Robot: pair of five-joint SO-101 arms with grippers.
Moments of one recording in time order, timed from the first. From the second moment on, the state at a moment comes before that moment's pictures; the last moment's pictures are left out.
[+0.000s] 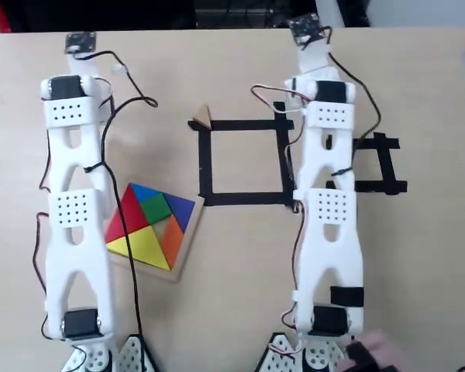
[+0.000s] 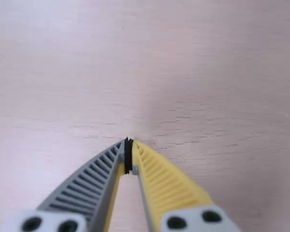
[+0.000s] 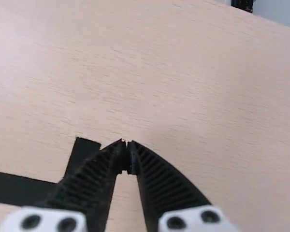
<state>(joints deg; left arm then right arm) -12.7 75.1 -92.6 94.0 -2.6 3.5 79.4 -92.9 70.6 19.2</state>
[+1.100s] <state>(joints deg) -9.4 67.8 -92.6 97.0 -7.1 -3.2 74.5 -92.9 86.4 23.1</state>
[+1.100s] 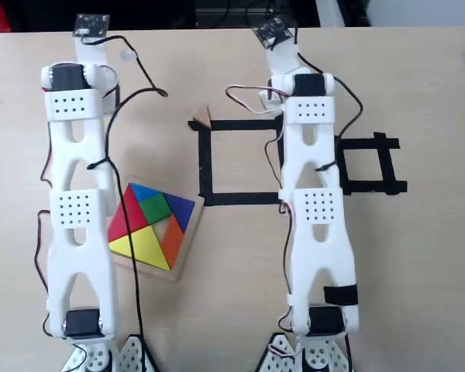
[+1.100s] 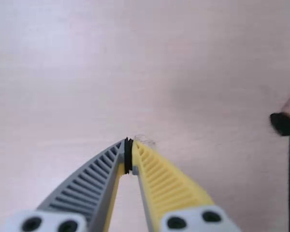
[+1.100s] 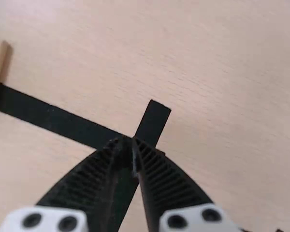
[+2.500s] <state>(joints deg) 22.9 78.5 -92.6 79.9 -4.2 13.1 69.4 -93.0 98.6 14.9</state>
